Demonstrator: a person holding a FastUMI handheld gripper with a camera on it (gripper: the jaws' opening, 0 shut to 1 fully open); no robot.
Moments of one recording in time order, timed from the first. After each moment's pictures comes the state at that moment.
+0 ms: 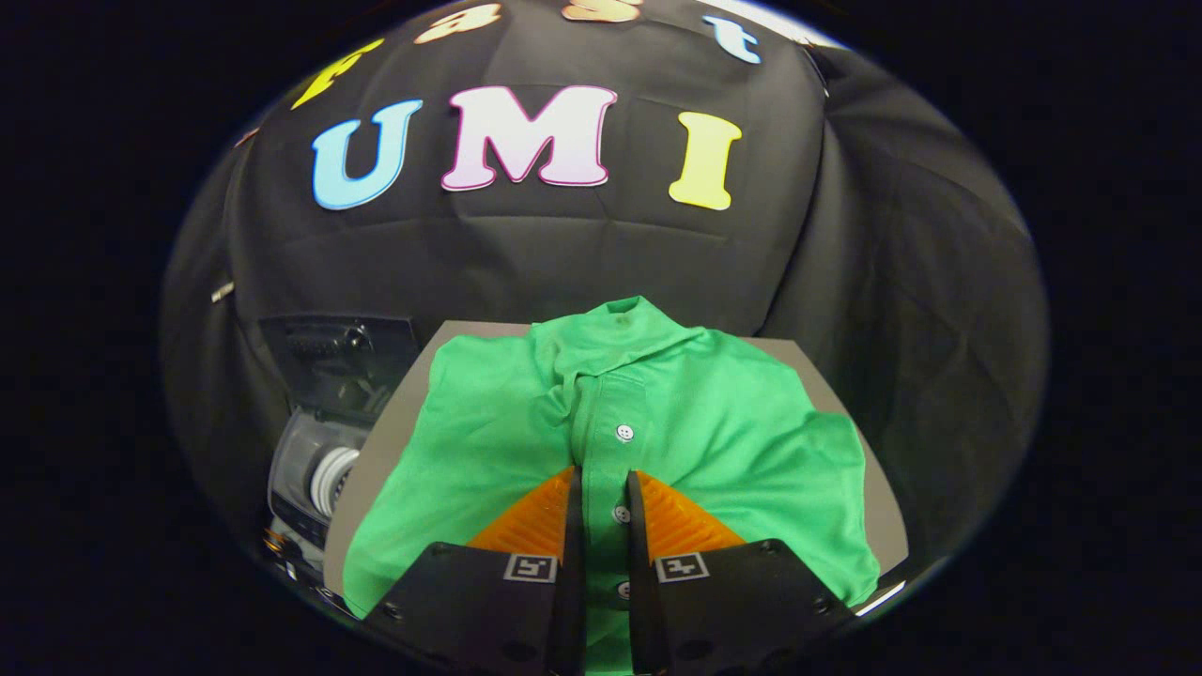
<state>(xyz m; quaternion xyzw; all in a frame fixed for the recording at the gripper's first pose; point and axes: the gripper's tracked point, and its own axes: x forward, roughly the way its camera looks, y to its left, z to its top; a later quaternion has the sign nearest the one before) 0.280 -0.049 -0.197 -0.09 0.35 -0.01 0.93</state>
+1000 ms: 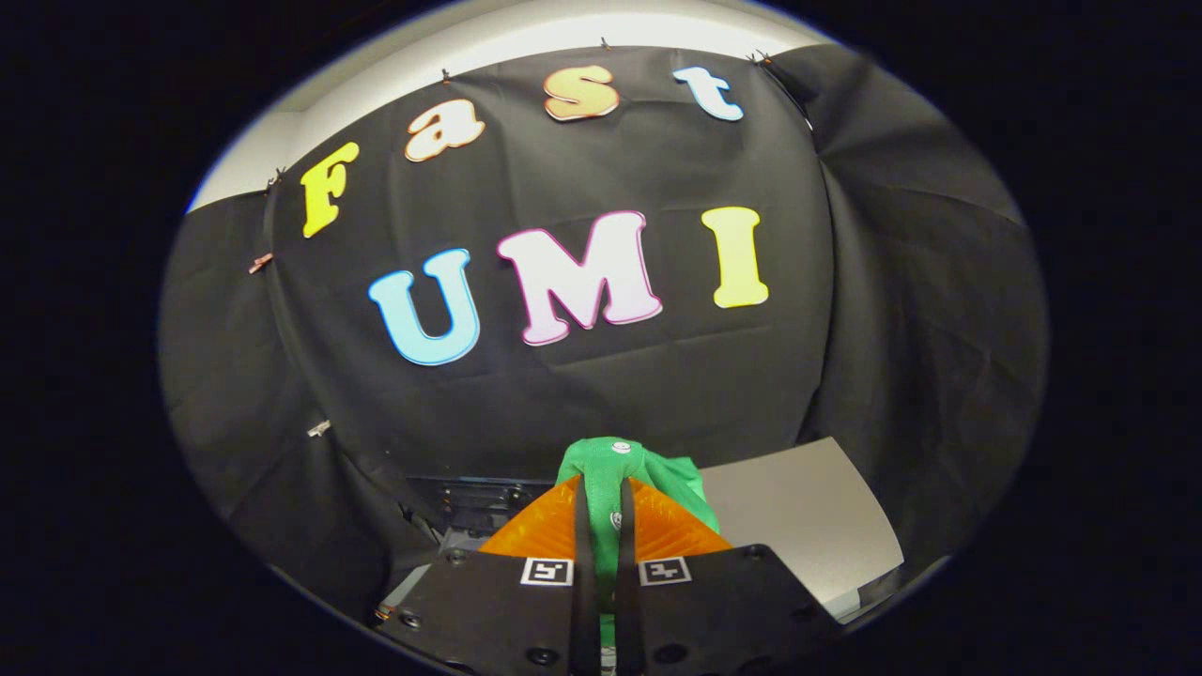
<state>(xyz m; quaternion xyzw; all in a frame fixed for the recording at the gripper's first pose) 0.278 0.071 0.044 0.07 0.25 0.08 0.96</state>
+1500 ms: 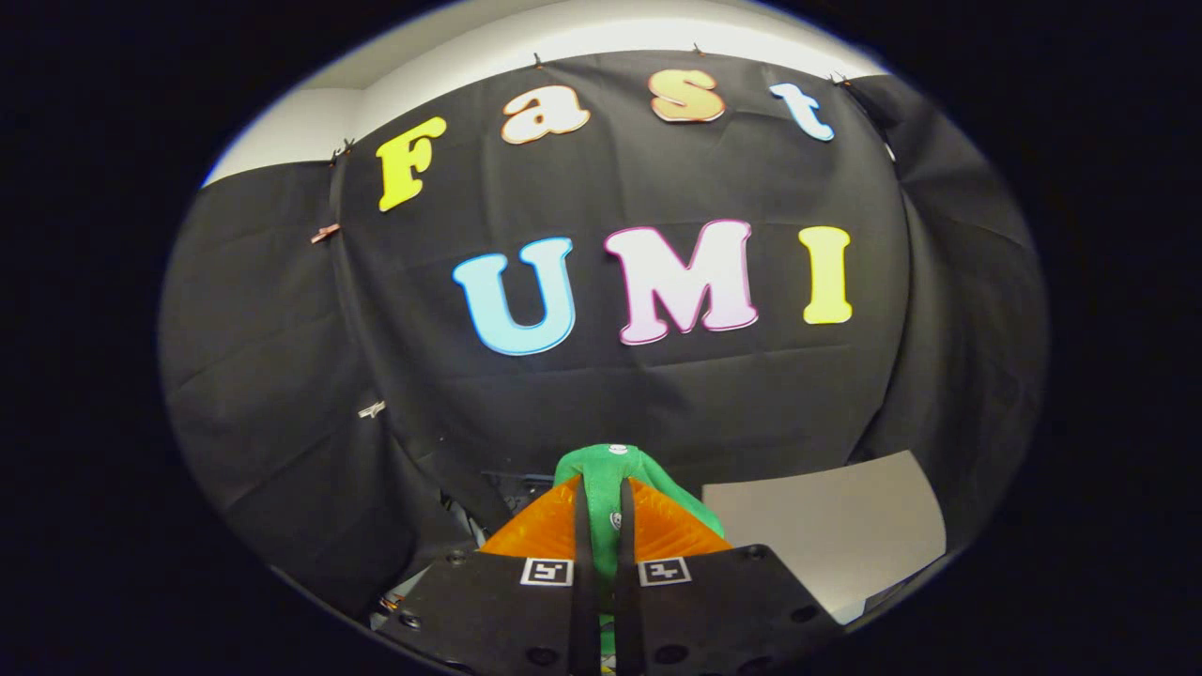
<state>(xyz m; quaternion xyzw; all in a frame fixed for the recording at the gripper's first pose) 0.242 0.230 0.028 0.06 0.26 0.17 0.95</state>
